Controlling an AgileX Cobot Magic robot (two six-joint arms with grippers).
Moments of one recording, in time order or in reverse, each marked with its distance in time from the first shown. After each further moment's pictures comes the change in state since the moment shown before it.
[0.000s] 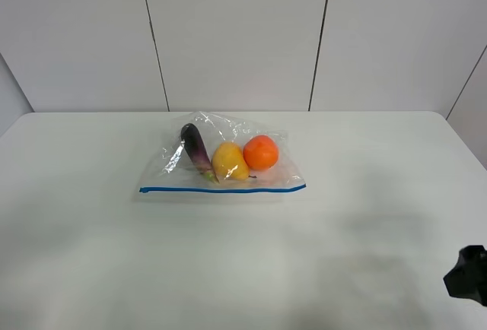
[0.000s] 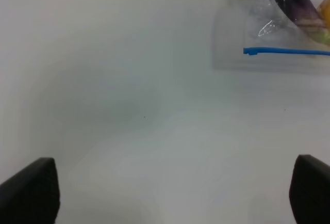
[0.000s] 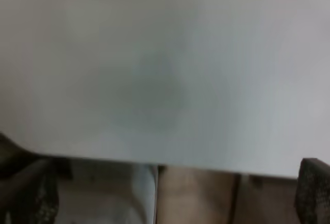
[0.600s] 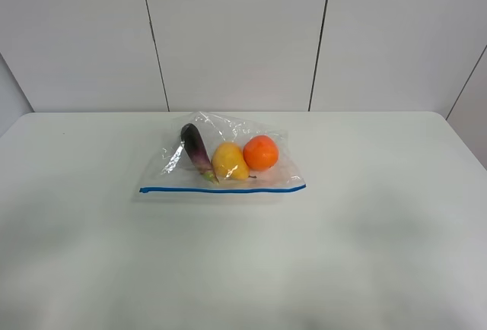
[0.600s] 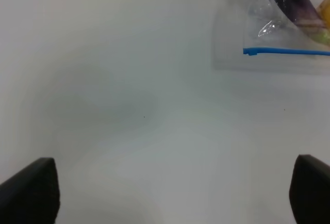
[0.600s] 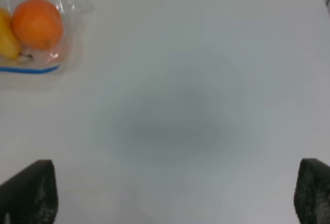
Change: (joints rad) left arm 0.000 0.000 0.000 0.000 0.000 0.000; right arm 0.000 -0.782 0.028 0.000 -0.043 0.000
